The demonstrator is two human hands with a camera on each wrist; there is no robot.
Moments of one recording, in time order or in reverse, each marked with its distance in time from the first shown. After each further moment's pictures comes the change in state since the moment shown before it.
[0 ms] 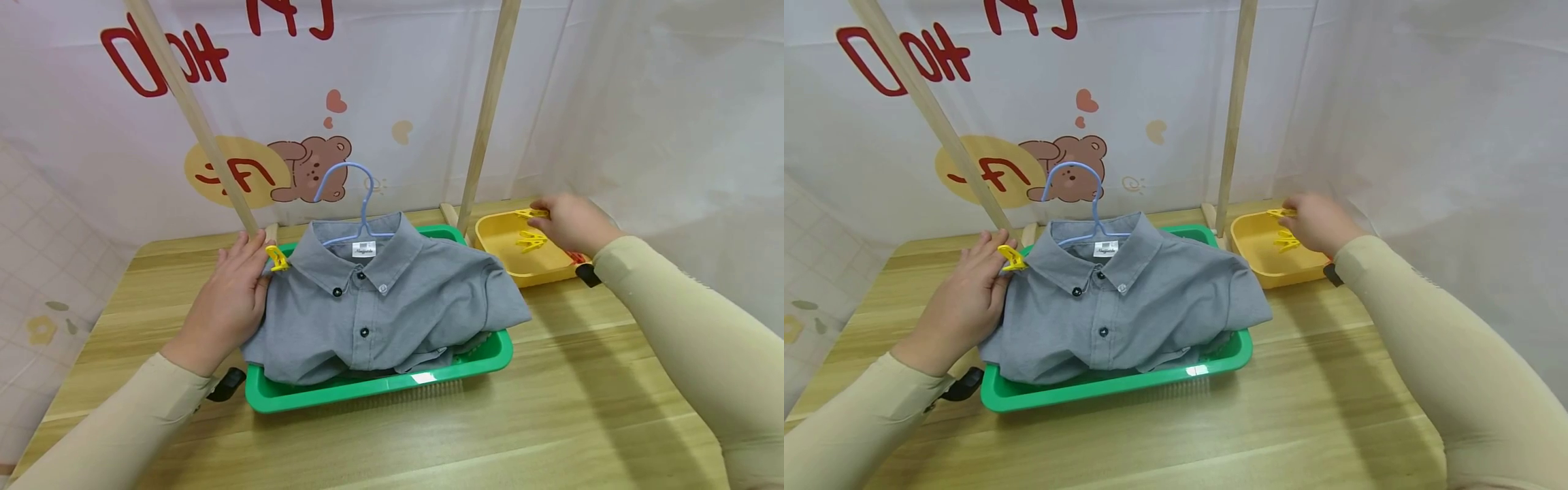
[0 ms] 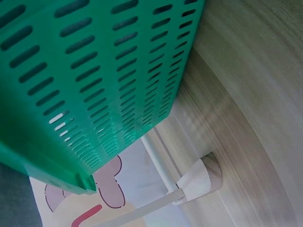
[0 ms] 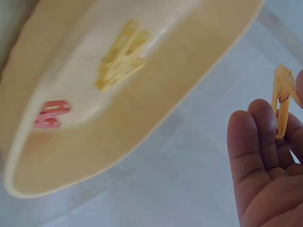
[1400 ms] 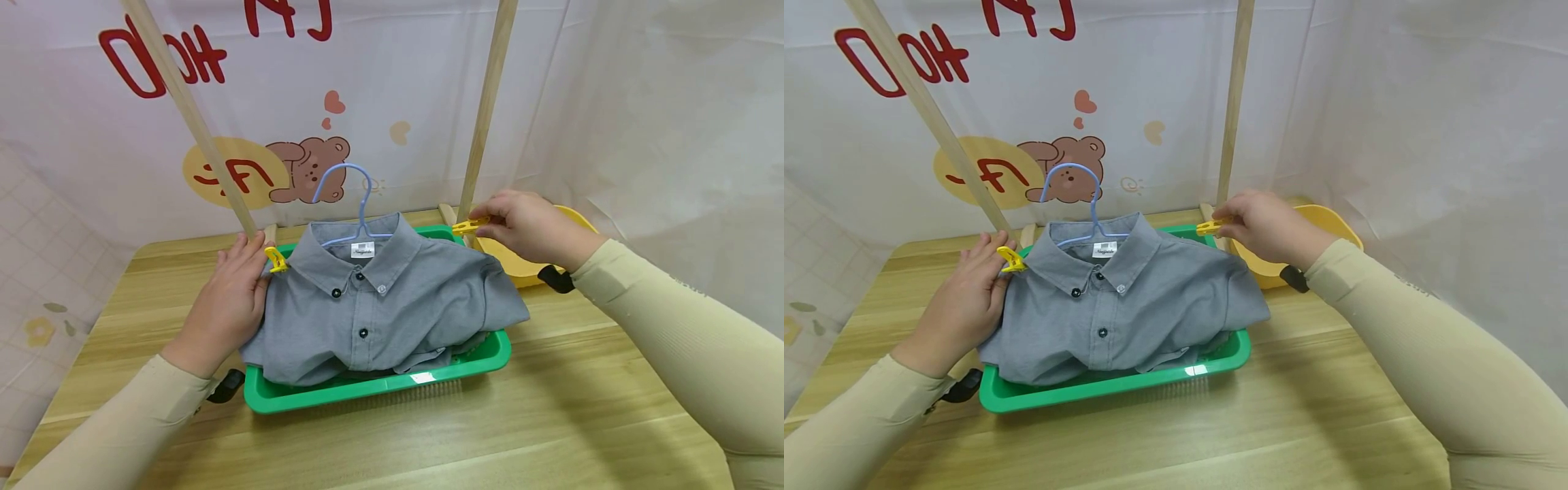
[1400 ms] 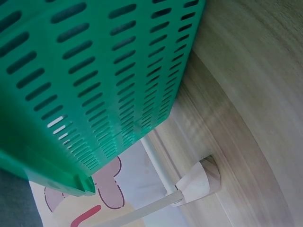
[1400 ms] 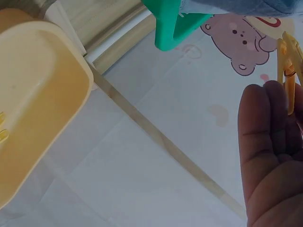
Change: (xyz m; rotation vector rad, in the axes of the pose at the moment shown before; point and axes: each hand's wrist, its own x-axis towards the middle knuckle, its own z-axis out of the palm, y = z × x) left_hand 0.000 0.000 0.002 -0.008 0.005 0.003; right_hand -0.032 -0.106 -0.022 0.111 0.121 -0.329
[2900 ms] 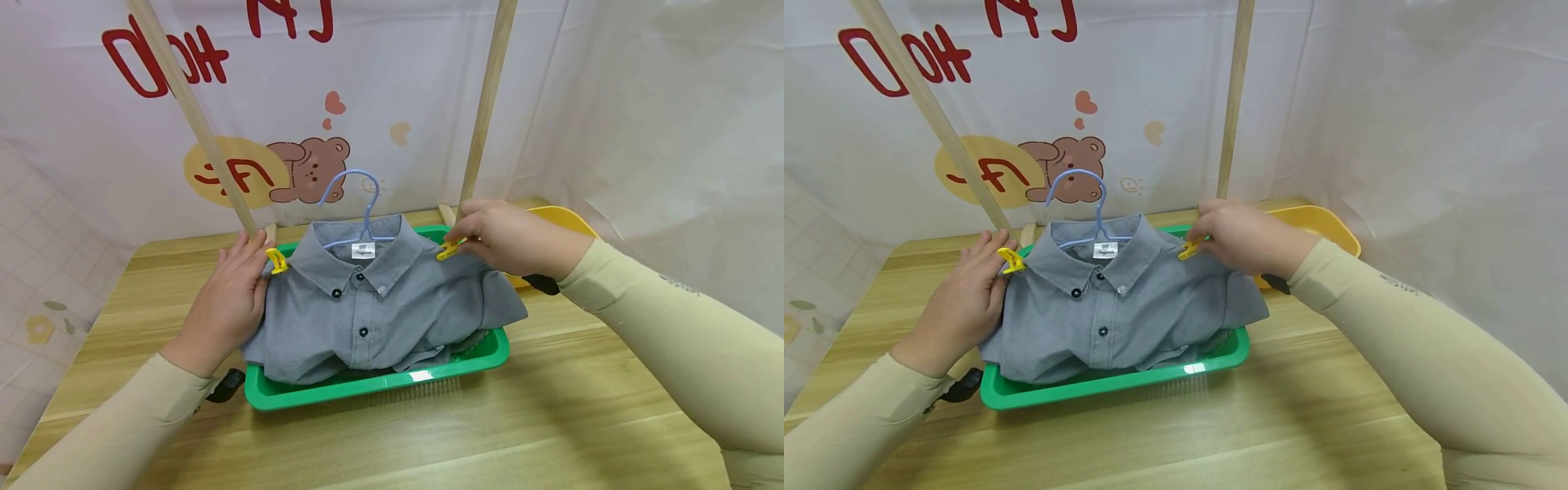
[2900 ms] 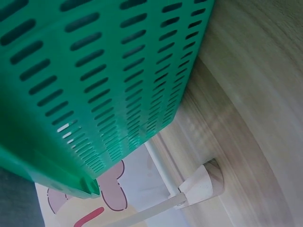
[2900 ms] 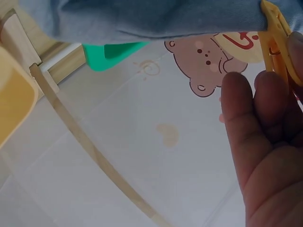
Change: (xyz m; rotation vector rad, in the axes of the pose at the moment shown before) left_hand -0.003 0.002 -0.002 -0.014 0.027 0.017; right_hand 0.003 -0.038 -0.006 -0.061 -0.072 -0.306
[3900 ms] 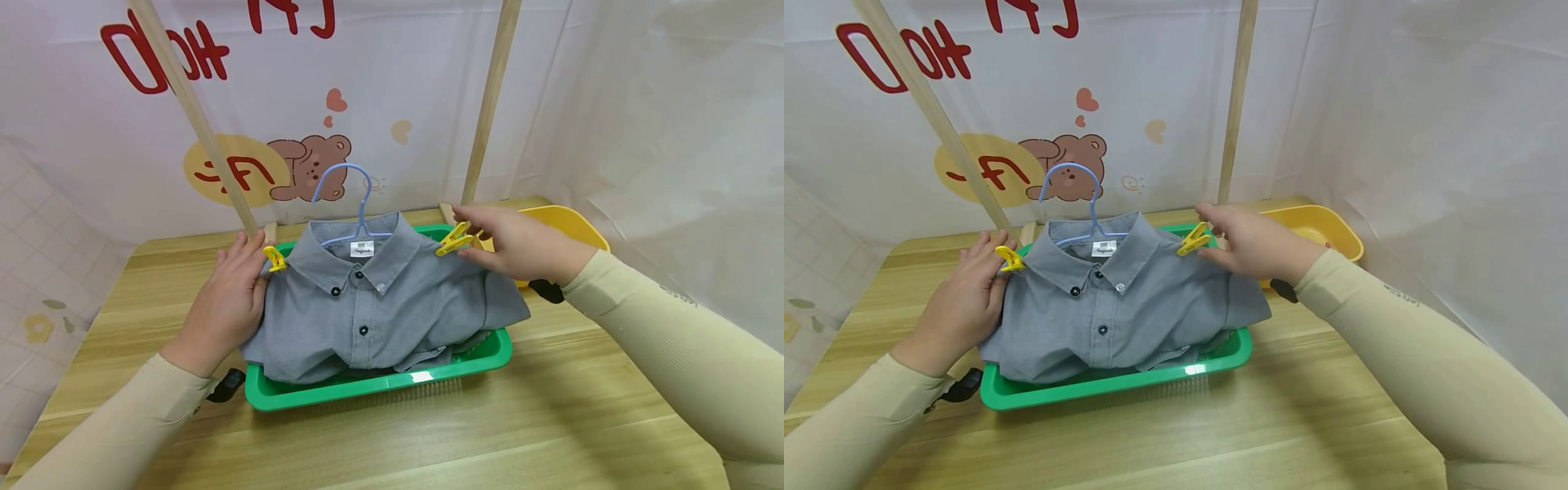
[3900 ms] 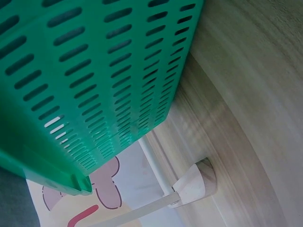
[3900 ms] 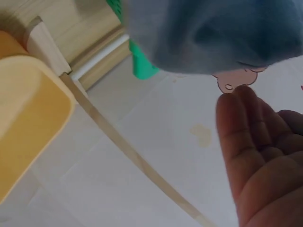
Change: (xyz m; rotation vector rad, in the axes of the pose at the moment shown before) left_hand -0.001 0.000 0.007 -0.002 -0.001 -0.026; right_hand -0.010 0.021 0.019 0.164 -0.001 0.139
